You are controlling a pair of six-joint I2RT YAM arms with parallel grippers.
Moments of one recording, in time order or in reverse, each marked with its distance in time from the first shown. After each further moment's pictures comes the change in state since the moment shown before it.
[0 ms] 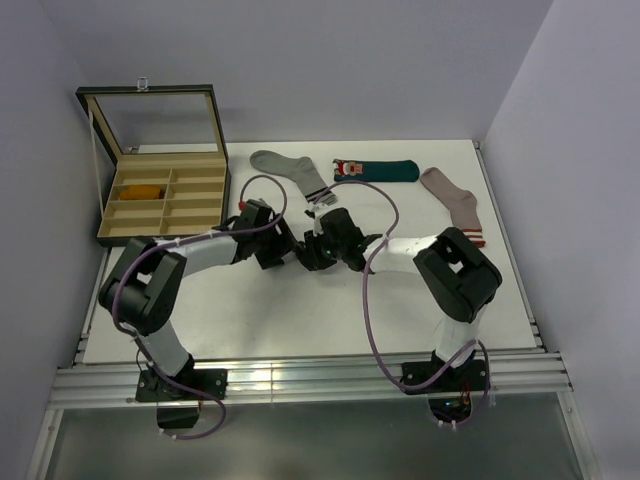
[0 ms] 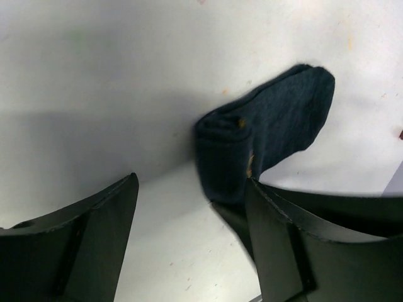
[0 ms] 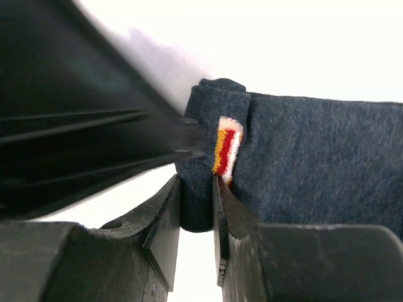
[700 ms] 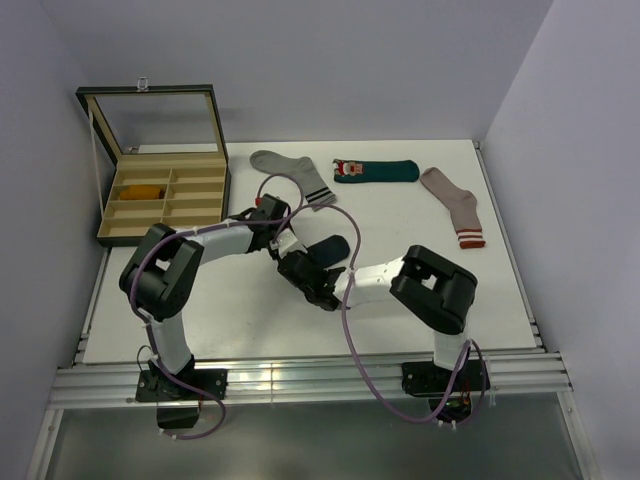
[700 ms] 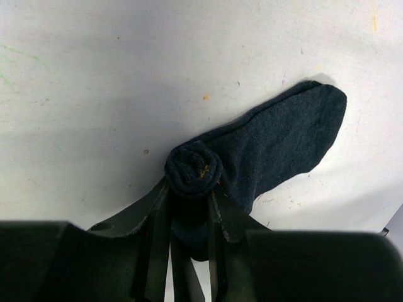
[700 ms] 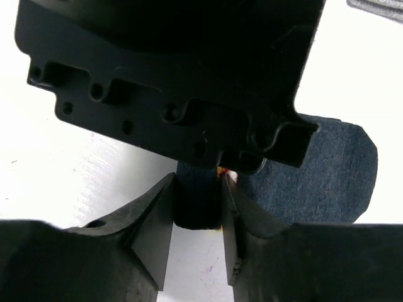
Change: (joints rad) left arm -0.047 0.115 0.137 -0.117 -0.002 0.046; right arm 0.328 0.061 0.011 0.031 0.703 -0.190
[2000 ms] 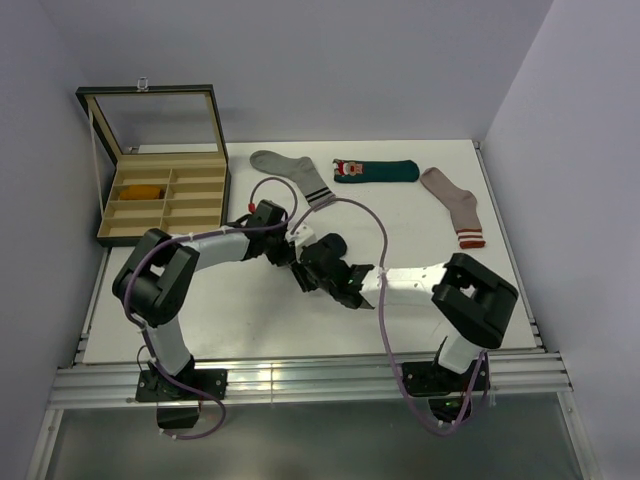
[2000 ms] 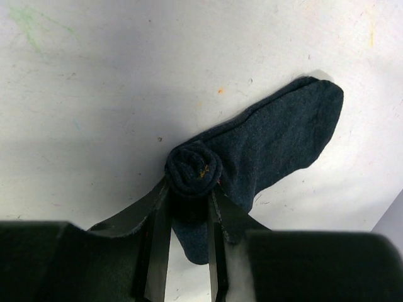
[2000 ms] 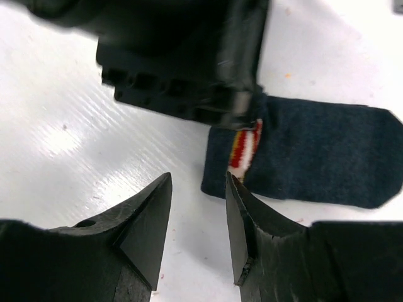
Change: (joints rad) left arm -0.005 -0.053 -0.088 0.070 -0.043 -0.095; right arm -0.064 -0.240 -0.128 0.022 -0.279 0.089
